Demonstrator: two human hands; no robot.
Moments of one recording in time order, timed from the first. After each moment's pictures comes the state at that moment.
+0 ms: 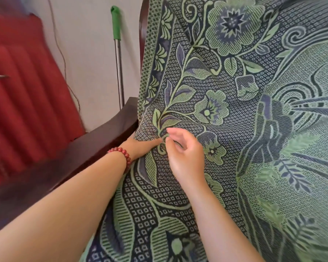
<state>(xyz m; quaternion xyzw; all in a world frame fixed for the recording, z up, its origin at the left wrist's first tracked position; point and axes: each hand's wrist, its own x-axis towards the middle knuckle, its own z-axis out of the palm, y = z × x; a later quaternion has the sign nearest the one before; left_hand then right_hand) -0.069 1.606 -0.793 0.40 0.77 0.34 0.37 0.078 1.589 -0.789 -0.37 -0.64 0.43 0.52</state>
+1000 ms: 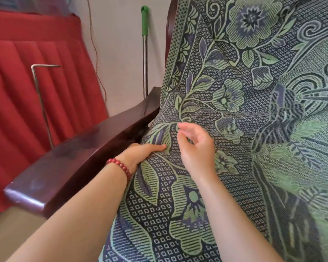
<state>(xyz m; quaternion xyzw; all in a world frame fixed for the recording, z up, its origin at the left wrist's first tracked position) -0.066 1.478 -0.803 0.22 0.70 0.47 0.50 0.084 1.504 -0.787 -0.35 -0.65 0.44 0.51</state>
